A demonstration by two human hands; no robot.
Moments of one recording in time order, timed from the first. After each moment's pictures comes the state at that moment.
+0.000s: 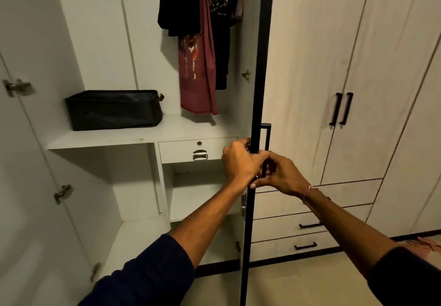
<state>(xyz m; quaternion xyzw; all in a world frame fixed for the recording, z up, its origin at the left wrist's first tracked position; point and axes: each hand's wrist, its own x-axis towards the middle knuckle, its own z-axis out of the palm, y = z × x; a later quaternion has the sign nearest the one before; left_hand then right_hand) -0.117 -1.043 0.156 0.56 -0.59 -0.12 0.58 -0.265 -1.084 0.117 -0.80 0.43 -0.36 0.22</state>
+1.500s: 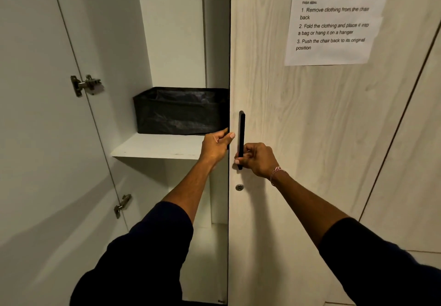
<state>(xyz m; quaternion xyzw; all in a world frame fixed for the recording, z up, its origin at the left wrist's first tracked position) 0.302 -1.311 0.130 0.59 -0.50 -0.24 0.59 0.142 -1.331 0.125 -0.78 0.39 -0.36 0.33</state>
